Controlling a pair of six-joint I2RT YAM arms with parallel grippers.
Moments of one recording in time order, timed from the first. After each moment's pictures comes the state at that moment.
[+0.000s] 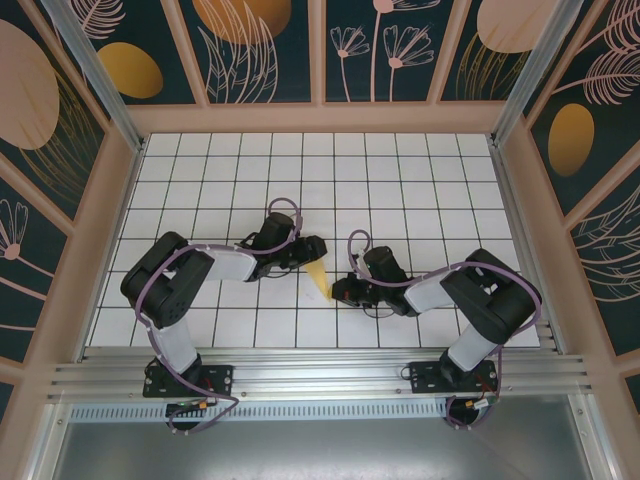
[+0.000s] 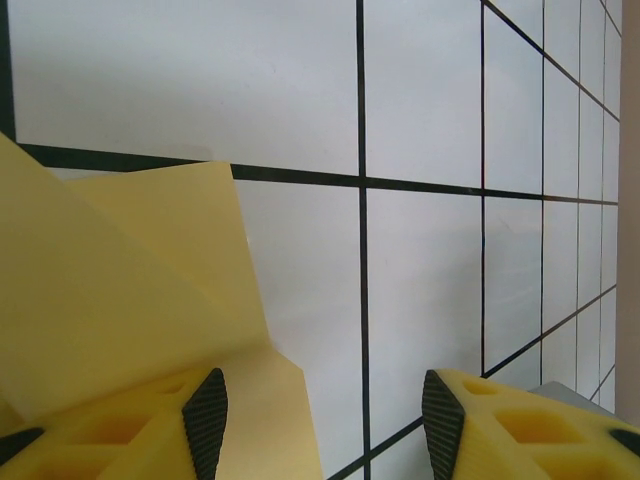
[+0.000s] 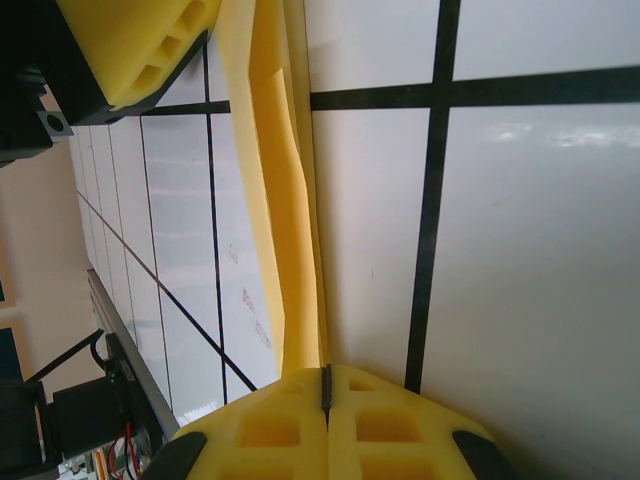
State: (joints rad) left arm -0.62 1.81 0.78 0.30 0.33 -0.92; right arm 0.71 1.62 0.40 0.49 -0.53 0.97
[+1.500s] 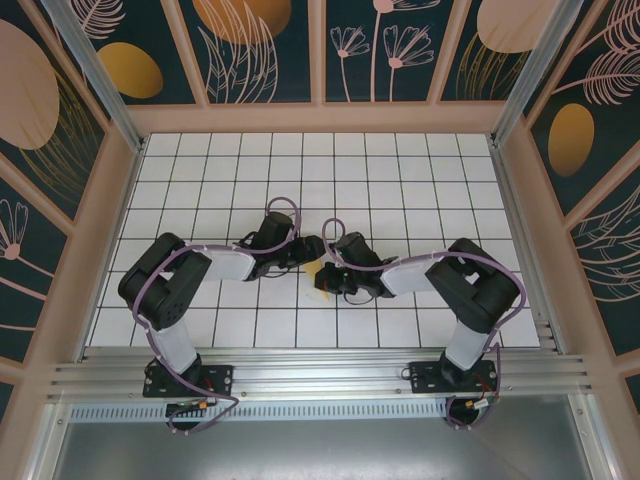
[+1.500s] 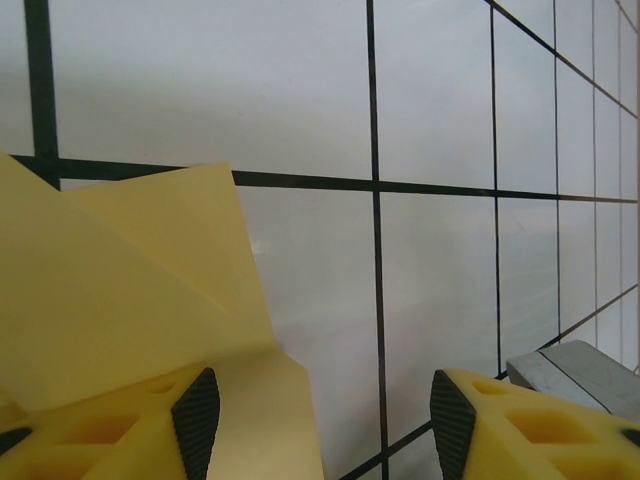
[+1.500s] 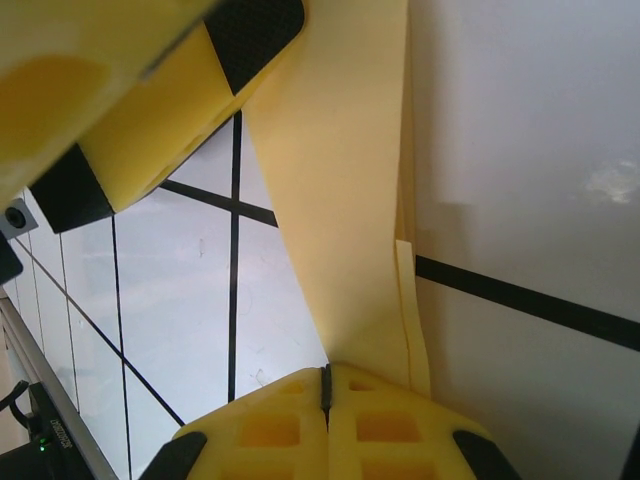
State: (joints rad) left arm -0.62 1.79 0.79 0.26 0.31 -0.87; right arm 0.80 1.73 0.67 0.22 -0.37 0.88
